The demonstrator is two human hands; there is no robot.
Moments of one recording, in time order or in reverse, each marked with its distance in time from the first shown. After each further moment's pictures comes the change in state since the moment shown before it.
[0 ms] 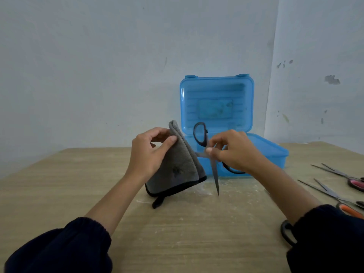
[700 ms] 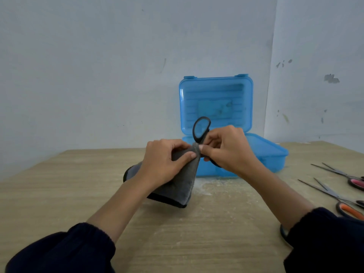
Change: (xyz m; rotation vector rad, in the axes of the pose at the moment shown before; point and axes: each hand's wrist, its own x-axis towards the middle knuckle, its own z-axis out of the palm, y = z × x) left_hand -0.011 0.016 0.009 0.277 -0.267 0.126; right_hand -0.003 -0.014 0.008 0.172 0.150 -0.080
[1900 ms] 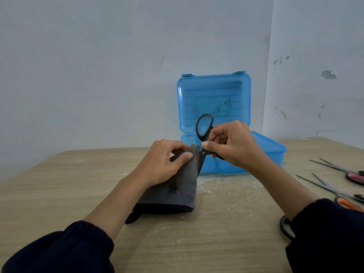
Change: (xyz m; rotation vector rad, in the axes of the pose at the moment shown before) left_hand 0.003 -0.005 -0.004 -0.079 -0.154 0.086; right_hand -0.001 0.008 -0.014 0.014 0.003 -0.006
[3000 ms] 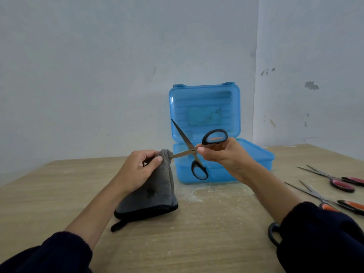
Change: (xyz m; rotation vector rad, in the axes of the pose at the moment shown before) left_hand -0.004 -0.030 -0.006 -0.318 0.089 -0.159; right_hand 0.000 0.023 0.004 0.720 -0.091 0.335
